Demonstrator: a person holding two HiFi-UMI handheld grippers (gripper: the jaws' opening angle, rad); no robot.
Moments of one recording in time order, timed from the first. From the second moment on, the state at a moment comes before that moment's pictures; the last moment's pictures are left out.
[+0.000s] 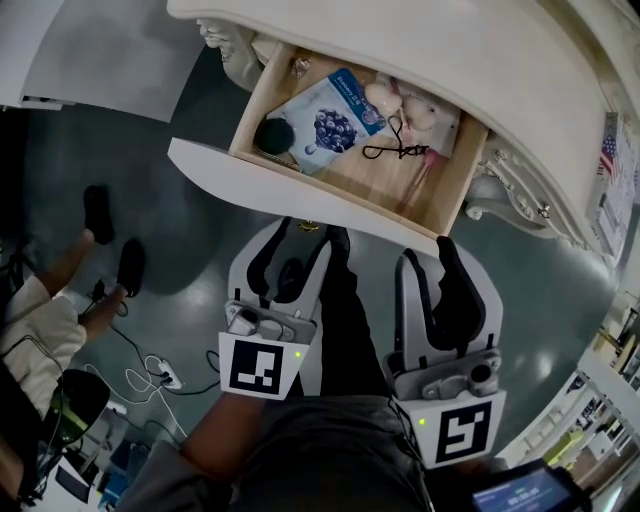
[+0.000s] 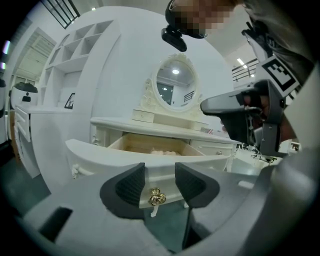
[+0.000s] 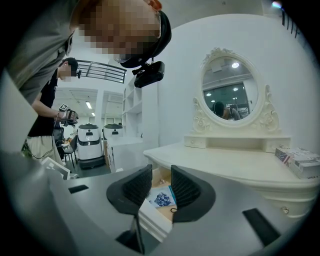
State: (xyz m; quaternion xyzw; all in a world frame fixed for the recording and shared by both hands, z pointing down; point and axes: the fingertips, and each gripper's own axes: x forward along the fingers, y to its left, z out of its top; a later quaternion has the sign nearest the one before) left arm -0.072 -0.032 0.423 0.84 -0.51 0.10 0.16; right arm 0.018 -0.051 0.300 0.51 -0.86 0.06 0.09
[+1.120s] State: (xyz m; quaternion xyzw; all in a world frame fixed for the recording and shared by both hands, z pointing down) left arm -0.060 -0.059 0.428 0.85 -0.50 0.13 0.13; right arm 0.044 -0.052 0.306 0.51 -0.85 0.05 0.11
